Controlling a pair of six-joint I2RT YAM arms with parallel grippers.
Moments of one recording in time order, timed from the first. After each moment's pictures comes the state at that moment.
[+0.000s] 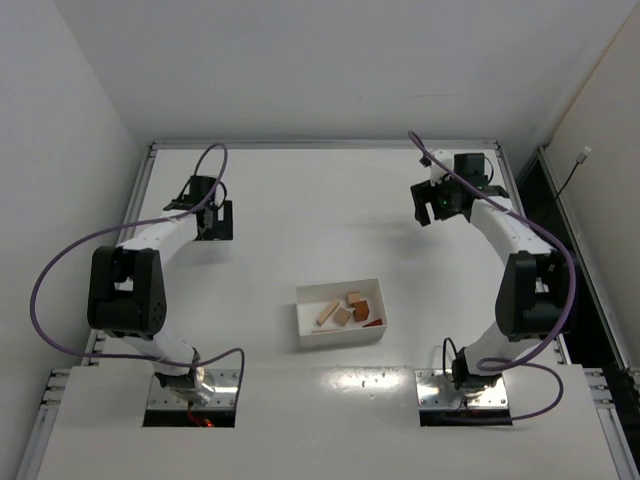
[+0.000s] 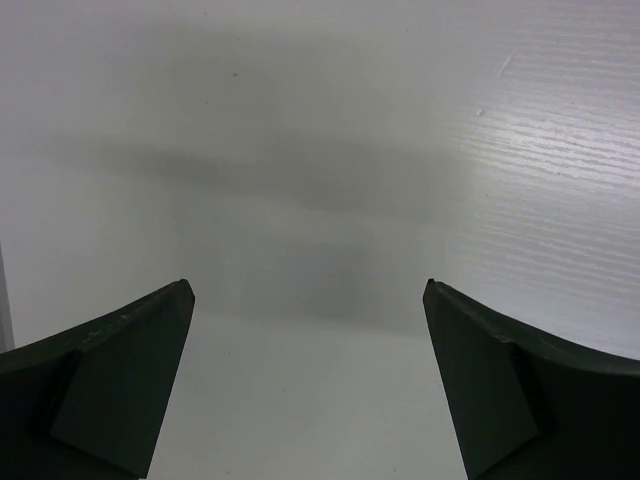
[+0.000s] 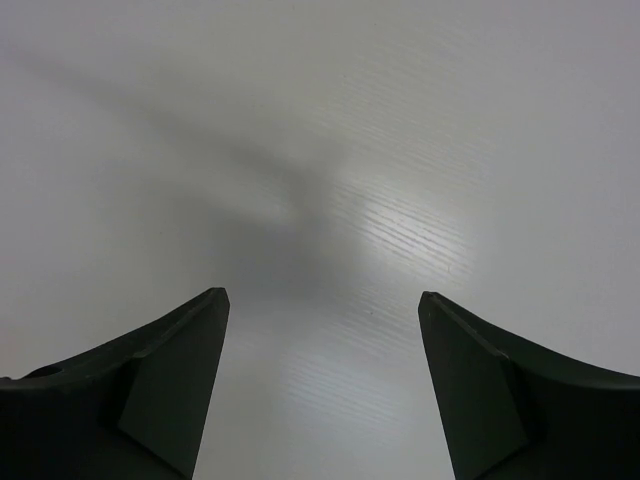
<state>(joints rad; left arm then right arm) -0.06 1.62 1.04 -0.38 -0.32 -0.09 0.00 1.63 1.15 -0.38 -0.21 -0.33</state>
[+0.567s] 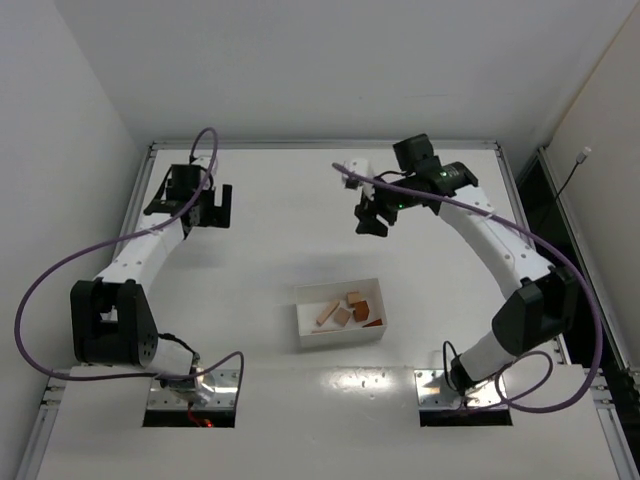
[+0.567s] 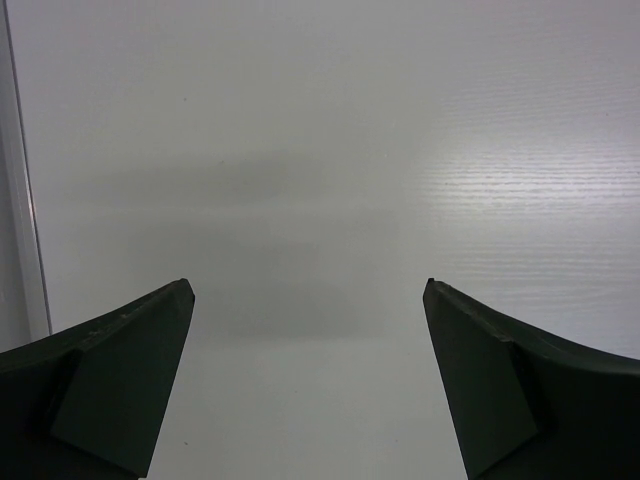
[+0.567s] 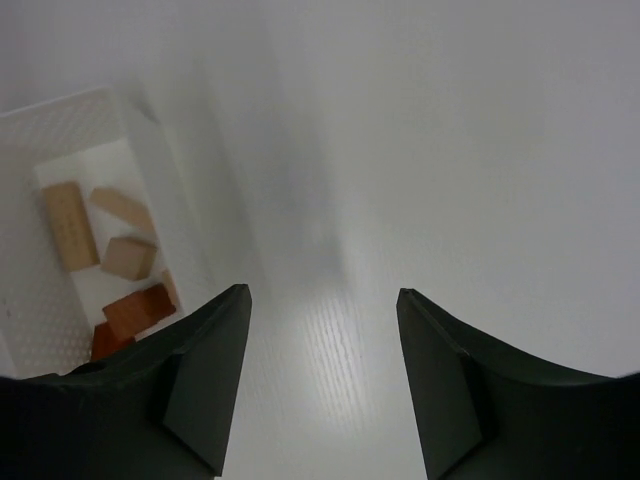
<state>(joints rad) -0.04 1.44 1.08 -0.40 -0.13 0.06 0.36 1.57 1.45 -0.78 -0.60 -0.77</state>
